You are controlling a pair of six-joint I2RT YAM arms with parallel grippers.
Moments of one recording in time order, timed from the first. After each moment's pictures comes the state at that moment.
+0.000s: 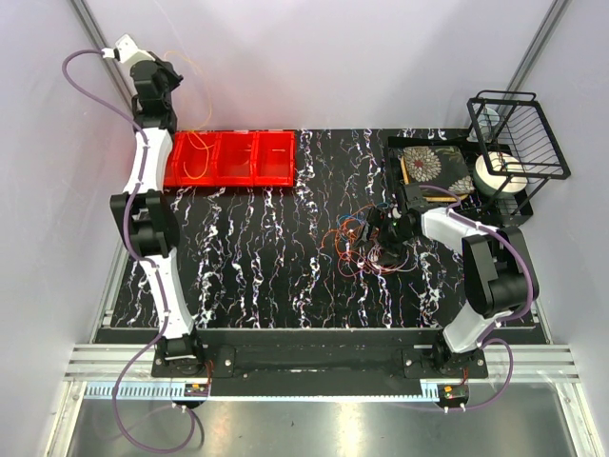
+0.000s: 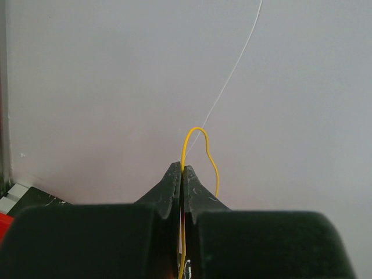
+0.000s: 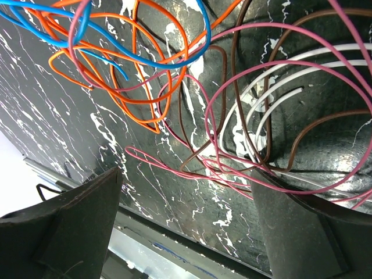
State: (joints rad) left arm 0.12 2.23 2.21 0.11 -0.12 -0.52; right arm 0.25 1.67 0.95 -0.46 -0.44 0.63
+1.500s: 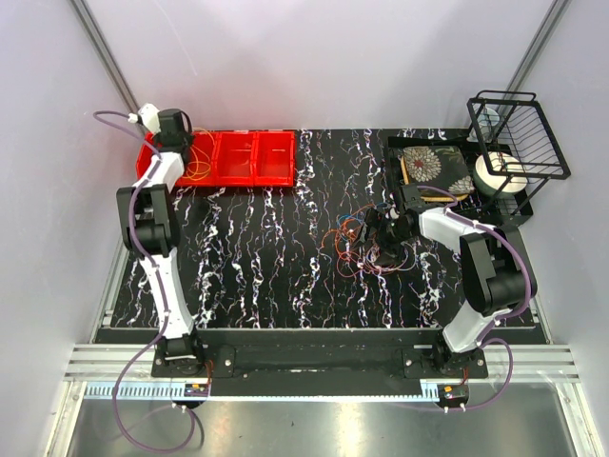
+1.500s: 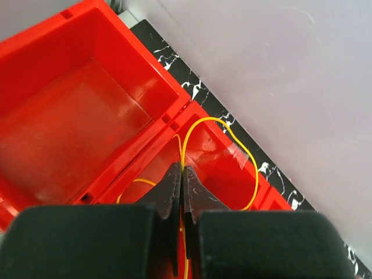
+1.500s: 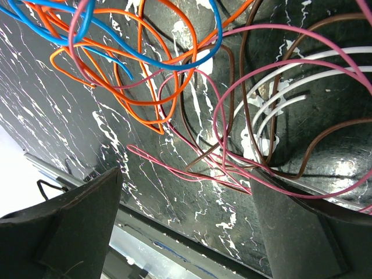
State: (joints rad) left arm 0.12 2.22 1.79 -0.01 -0.31 -0.68; right arm 0.26 1.69 0.95 -0.45 -0.46 0.63
